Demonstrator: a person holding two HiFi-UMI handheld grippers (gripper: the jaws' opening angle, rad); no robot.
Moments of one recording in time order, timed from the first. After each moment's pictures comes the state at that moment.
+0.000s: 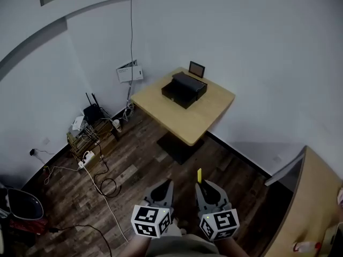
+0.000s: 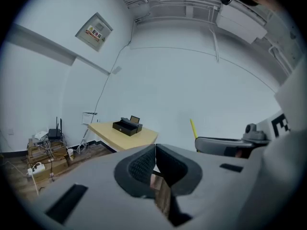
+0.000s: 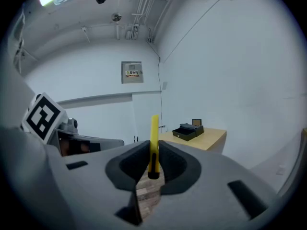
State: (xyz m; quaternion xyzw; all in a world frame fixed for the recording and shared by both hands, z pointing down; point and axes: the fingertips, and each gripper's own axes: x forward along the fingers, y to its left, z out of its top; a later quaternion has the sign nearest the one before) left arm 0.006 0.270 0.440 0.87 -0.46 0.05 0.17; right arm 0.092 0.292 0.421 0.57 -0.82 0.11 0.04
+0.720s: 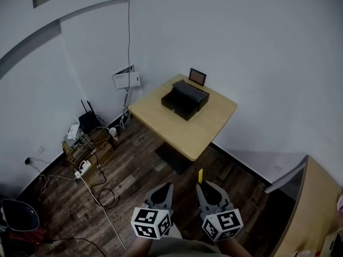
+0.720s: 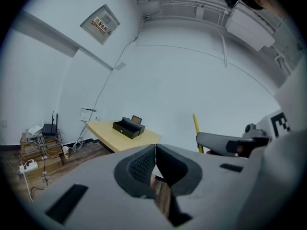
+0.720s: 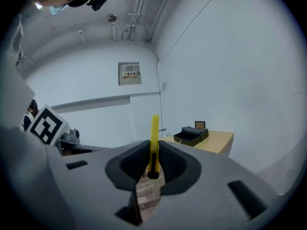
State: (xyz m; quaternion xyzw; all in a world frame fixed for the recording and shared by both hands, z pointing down) left arm -0.009 0.181 0.449 0.87 -0.45 0.04 0.20; right arm 0.079 0.202 0.413 0.56 -0.82 0.11 0.02
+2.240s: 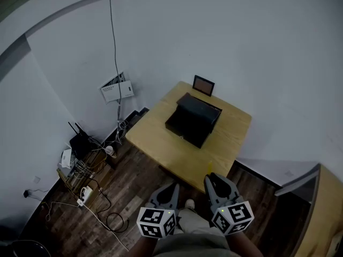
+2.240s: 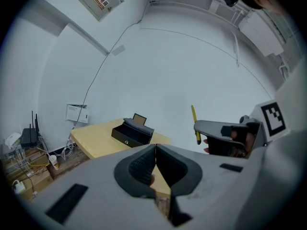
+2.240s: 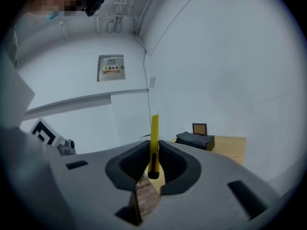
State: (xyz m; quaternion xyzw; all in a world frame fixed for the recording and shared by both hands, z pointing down) left arm -0.025 -0.078 0.470 0.89 -0.40 0.07 0.23; right arm 0.072 -0.068 0.415 0.61 -0.78 0.13 0.01
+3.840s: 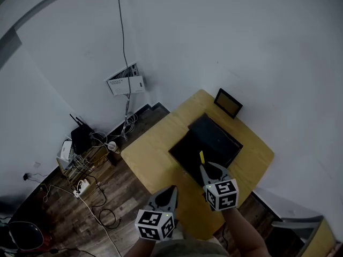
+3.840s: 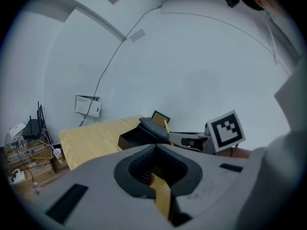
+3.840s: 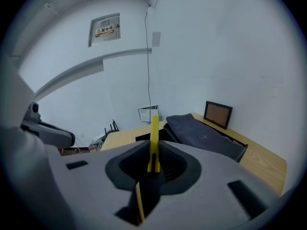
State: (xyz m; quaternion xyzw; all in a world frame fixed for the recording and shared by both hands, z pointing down) left arm 0.023 -0.285 0.525 0.82 -0.48 0.09 0.29; right arm 0.125 -0.366 0.557 0.50 -0.83 0.19 0.20
